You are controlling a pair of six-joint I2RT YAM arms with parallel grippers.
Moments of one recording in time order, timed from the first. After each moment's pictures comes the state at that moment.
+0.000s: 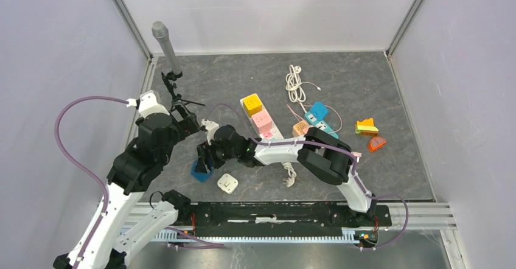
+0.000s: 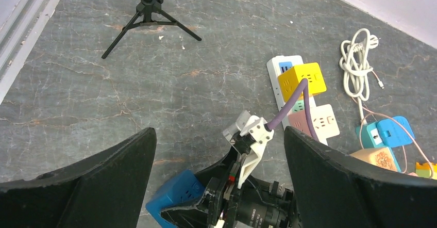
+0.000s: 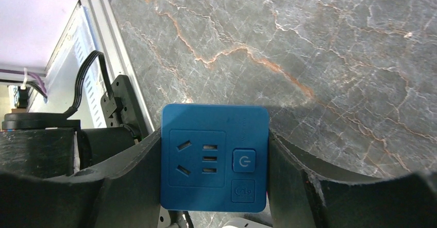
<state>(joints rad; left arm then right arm) -0.49 0.67 1.02 -0.83 -0.54 -0.61 1.16 2.14 1.38 0.27 -0.25 0.58</state>
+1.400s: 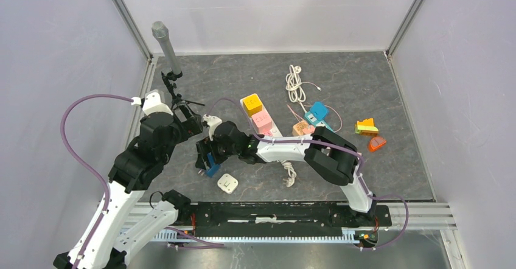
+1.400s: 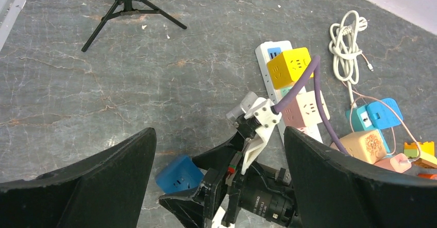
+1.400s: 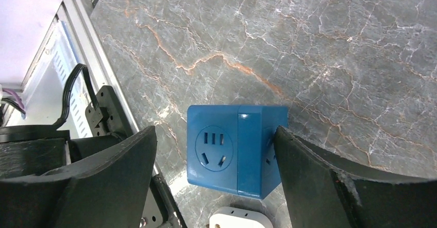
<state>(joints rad) -0.49 0.69 1.02 -0.83 -0.47 -0.61 1.15 2.10 1.40 0.15 -0.15 0.56</state>
